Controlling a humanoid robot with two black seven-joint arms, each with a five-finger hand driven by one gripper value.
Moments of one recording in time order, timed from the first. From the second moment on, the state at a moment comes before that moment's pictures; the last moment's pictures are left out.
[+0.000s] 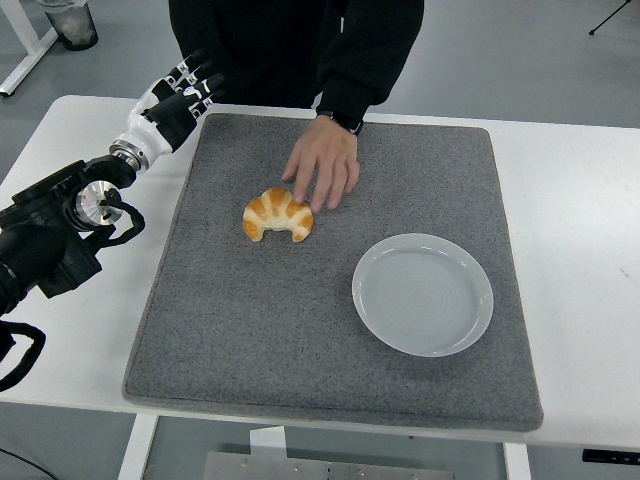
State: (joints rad) left arm -0.95 0.22 -0.45 -0.32 -0.23 -0.46 -0.30; right arm 0.06 0.00 0.00 0.14 0.06 0.08 -0.03
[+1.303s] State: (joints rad) left arm -0.95 0.24 -0.45 -0.33 -0.22 -0.47 -0.30; right arm 0.06 0.00 0.00 0.14 0.06 0.08 -0.03
